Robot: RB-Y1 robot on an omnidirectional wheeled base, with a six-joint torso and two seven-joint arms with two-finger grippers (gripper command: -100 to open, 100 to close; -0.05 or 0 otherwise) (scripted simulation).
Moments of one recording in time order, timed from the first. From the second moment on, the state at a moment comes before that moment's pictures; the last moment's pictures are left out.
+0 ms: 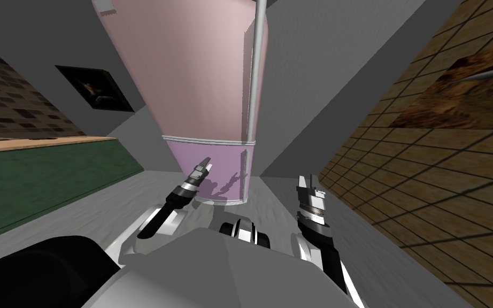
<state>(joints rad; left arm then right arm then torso) 0.58 0.35 0.14 -2.39 -0.11 -0.21 0.15 0.50 0.01 0.05 -2.26 0.01 -0.52 0.07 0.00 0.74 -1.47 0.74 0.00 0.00</state>
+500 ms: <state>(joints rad) 0.63 0.44 0.20 -2.40 -0.10 -0.08 0.18 0.50 0.01 0.05 -2.26 0.01 -0.52 0.07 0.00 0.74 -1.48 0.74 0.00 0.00</state>
